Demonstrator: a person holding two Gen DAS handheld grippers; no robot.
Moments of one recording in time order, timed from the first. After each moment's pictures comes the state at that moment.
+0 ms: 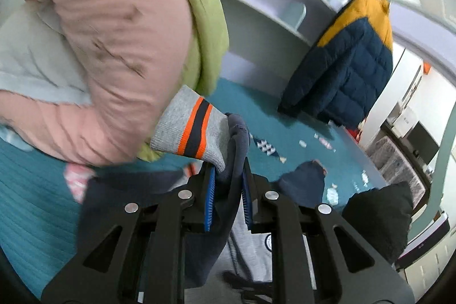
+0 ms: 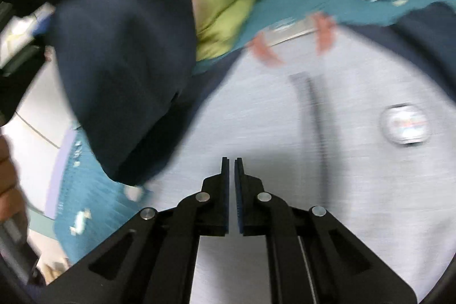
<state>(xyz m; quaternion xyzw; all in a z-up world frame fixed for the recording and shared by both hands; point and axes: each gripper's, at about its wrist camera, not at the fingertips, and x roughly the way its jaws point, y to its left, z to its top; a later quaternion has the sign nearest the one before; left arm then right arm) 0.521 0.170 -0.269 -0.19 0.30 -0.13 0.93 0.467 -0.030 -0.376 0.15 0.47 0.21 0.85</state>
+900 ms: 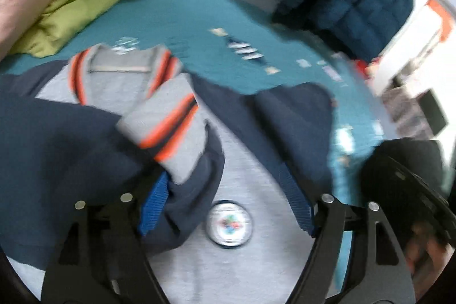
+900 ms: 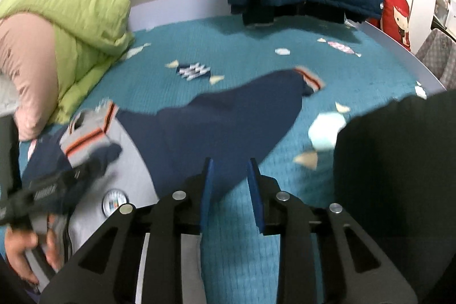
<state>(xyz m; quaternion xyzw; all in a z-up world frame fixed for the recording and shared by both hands) 0.582 0.003 -0.405 -0.19 0.42 -0.18 0.87 0.518 -0.281 -0.322 0.02 0.40 0.01 0.91</state>
